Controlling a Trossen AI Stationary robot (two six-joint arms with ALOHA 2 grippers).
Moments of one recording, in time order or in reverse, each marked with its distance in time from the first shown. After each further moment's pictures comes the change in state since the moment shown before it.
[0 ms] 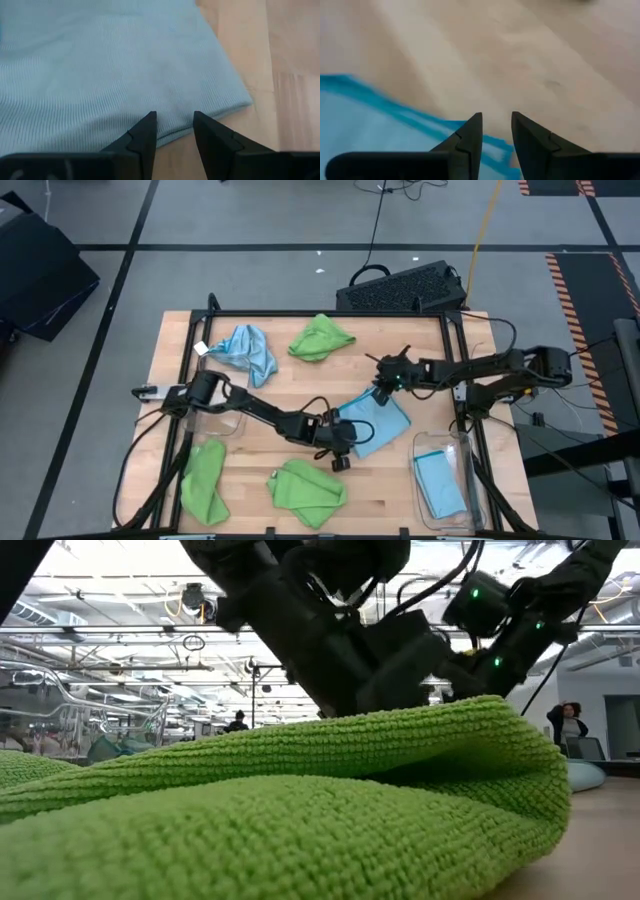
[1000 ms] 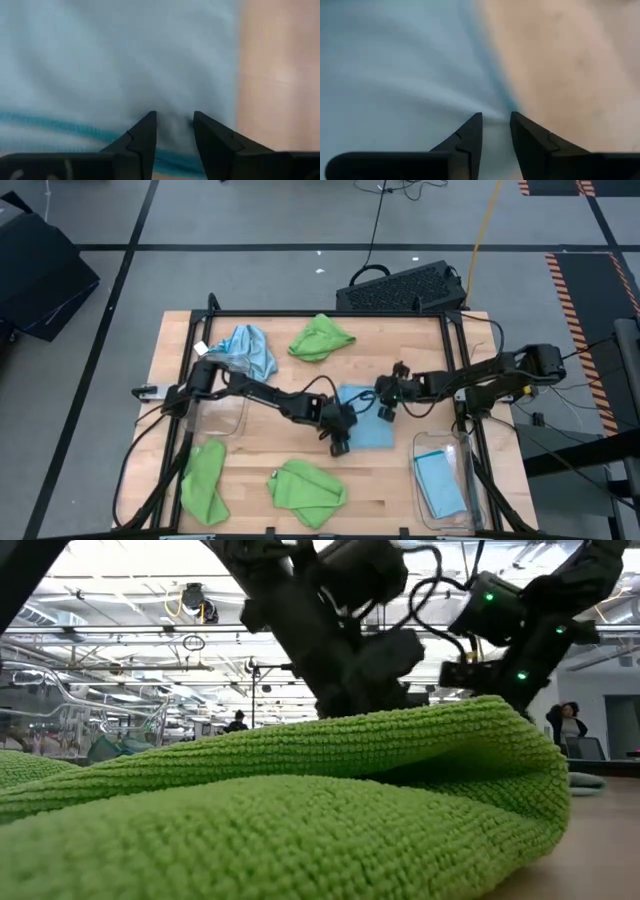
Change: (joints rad) left arm 0.106 -0.016 0.045 -0.165 0.233 0.015; right arm 0.153 0.074 0.002 -0.072 0.151 -0.192
